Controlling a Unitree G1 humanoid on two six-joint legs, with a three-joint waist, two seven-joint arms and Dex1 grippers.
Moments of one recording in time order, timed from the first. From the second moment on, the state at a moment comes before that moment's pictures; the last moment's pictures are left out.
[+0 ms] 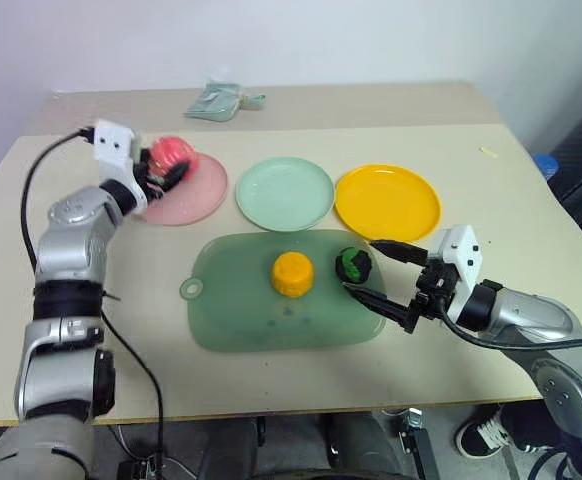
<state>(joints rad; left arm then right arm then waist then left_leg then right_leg) -0.81 0.58 0.17 0.57 -0.22 0.29 -0.47 -0.07 -0.70 -0.12 -0.64 0.68 0.63 0.66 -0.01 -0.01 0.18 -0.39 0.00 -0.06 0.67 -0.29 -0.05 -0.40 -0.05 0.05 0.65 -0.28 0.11</state>
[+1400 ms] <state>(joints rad) 0.18 0.75 0.21 -0.44 -0.51 0.28 -0.98 -0.45 -0.43 0.34 -0.42 0.38 0.91 0.49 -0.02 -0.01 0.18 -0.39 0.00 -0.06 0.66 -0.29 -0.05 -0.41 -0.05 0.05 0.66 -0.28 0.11</state>
